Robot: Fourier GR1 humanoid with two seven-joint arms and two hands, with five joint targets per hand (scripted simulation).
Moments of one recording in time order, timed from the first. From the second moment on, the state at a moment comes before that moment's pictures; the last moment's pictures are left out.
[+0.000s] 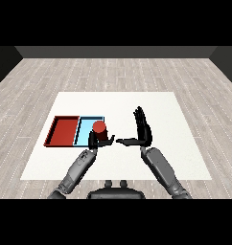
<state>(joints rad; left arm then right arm) -0.33 0.06 -0.41 -1.20 0.20 0.63 -0.30 -0.34 -0.16 0.42 -1.60 -0.31 -0.48 -0.27</state>
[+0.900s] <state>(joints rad) -0.41 0.43 -0.14 -0.94 0.15 0.50 -0.22 -0.01 -0.34 0.20 -1.65 -0.36 -0.38 -0.34</state>
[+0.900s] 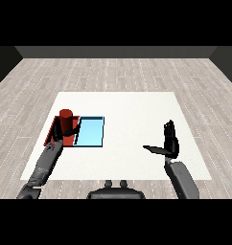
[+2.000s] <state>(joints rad) -0.72 0.42 -0.03 -0.08 0.07 0.50 -0.12 -0.15 -0.27 0.15 -1.39 -0.34 -0.35 -0.38</state>
